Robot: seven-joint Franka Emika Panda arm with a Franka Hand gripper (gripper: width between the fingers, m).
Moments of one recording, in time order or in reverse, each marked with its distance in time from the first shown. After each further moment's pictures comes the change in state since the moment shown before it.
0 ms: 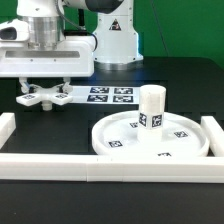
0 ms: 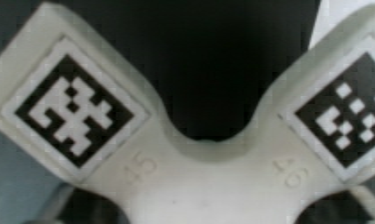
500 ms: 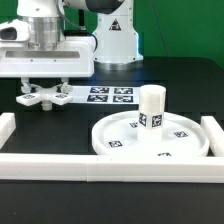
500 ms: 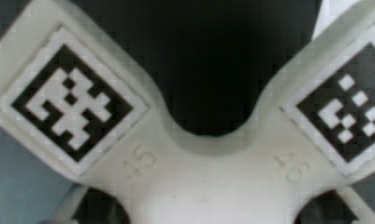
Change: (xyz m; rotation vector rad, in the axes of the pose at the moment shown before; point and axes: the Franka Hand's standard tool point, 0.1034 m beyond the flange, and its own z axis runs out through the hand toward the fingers) arm 0.004 -0.004 -0.003 -0.004 0.009 0.006
